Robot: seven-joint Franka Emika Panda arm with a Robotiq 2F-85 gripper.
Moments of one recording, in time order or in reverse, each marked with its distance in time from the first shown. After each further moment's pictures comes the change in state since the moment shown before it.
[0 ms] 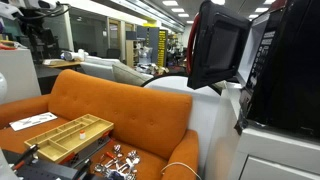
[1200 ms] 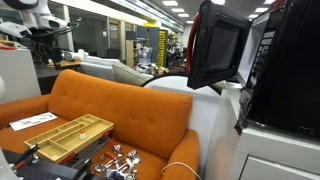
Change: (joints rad) arm -0.058 0.066 0.010 -0.103 -0.059 0.033 0.091
